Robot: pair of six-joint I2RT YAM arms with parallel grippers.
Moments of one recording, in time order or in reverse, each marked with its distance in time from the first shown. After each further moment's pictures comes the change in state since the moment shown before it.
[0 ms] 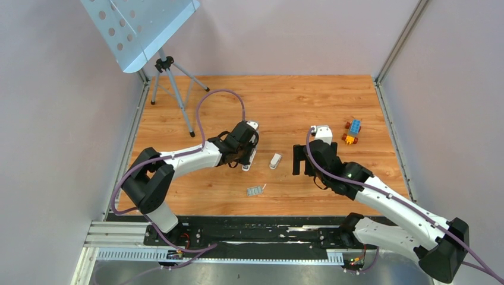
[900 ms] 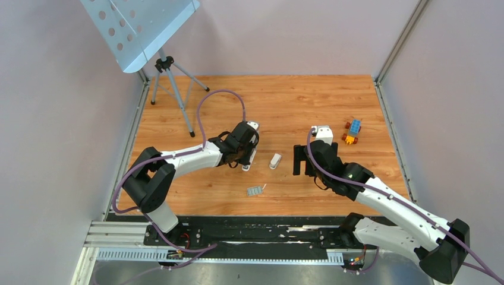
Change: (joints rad) left arm 0.000 0.011 0.000 0.006 0.000 0.005; right arm 0.000 -0.012 -0.005 0.000 0.000 0.000
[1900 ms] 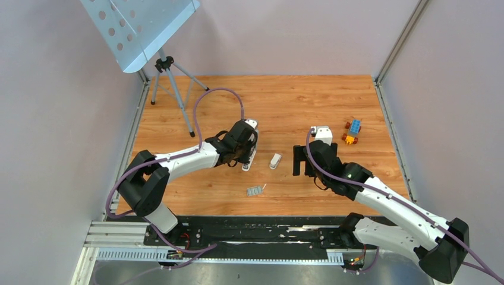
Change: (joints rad) left arm 0.000 -0.048 -0.002 -0.007 -0.007 -0.001; right arm 0.000 0.007 -0.004 0.001 0.000 0.000
